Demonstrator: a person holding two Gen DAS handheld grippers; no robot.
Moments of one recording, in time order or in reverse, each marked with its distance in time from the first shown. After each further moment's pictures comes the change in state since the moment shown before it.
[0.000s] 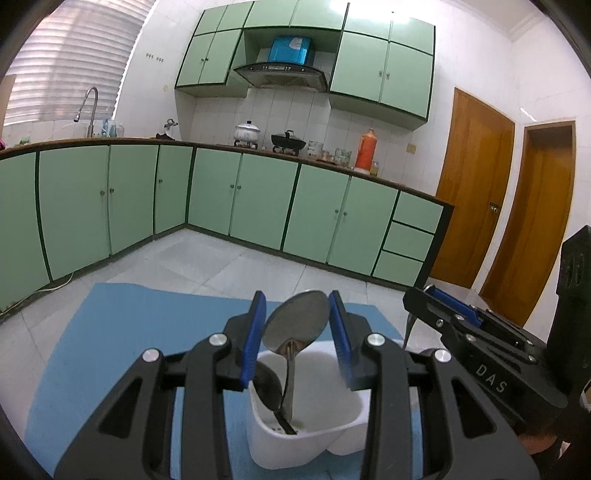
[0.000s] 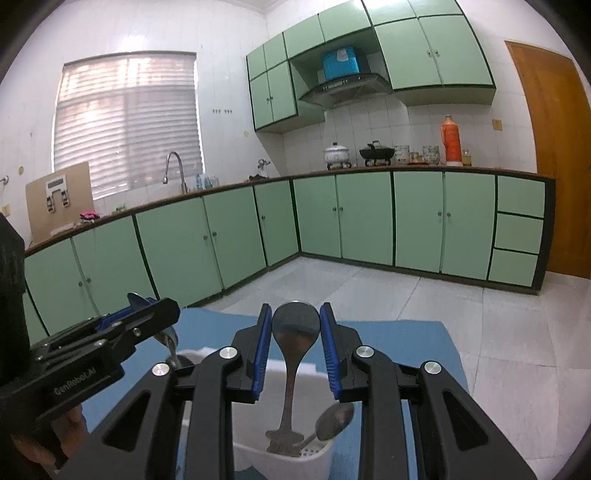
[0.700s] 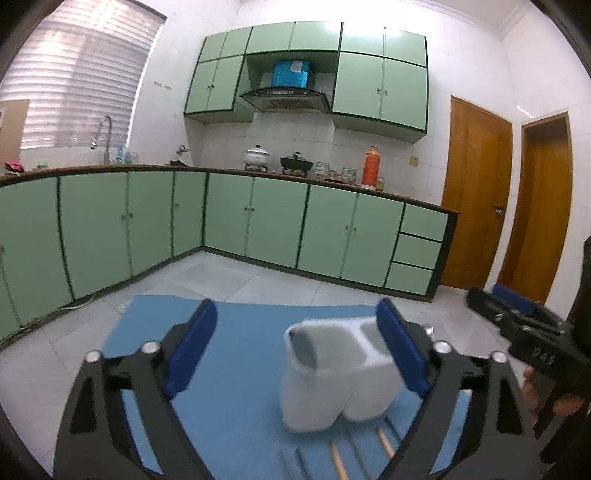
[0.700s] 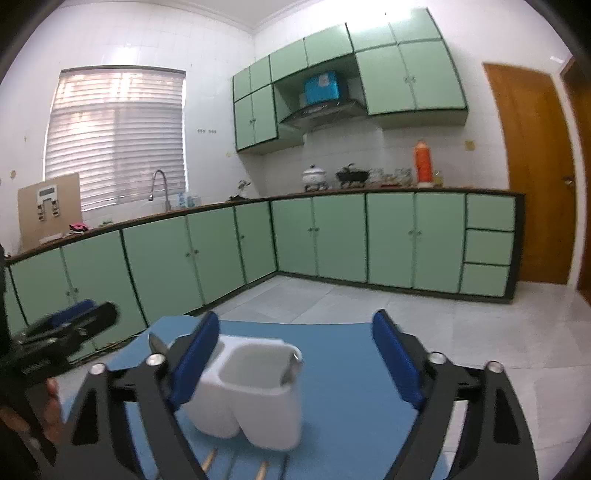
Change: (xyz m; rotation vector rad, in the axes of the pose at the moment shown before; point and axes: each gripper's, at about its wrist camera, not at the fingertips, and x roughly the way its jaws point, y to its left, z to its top) left arm -0.090 0.004 -0.017 0.052 -0.094 0.061; right arm -0.095 -0.003 -0.014 -0.009 -0.105 -0.113
